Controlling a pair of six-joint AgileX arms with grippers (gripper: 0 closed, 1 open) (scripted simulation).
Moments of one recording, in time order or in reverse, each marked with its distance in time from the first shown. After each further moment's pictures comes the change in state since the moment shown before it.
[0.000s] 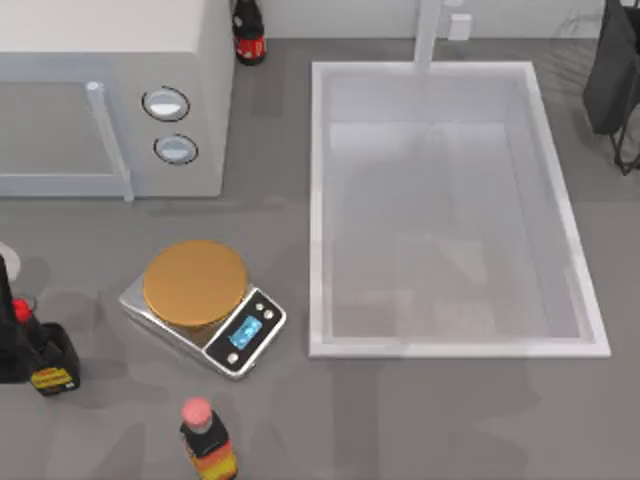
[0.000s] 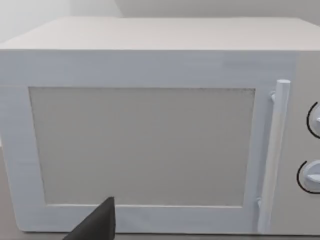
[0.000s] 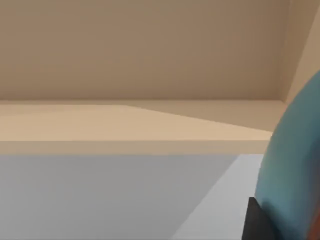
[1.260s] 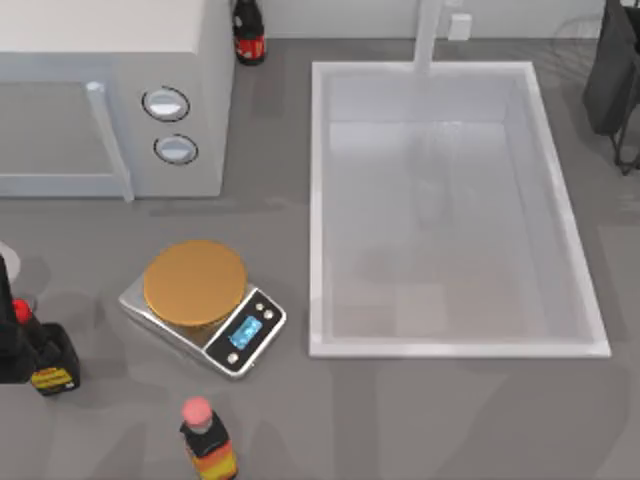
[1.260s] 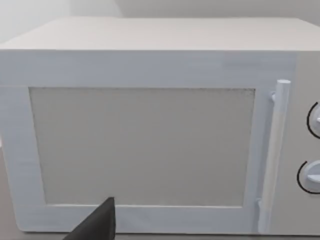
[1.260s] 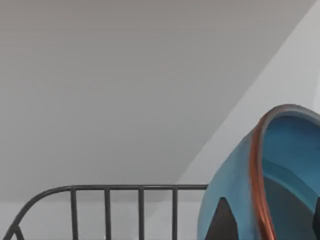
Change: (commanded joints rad) left arm 0.000 0.000 0.000 0.000 0.000 0.000; right arm 0.069 0.249 -0.218 0.470 0.071 0.001
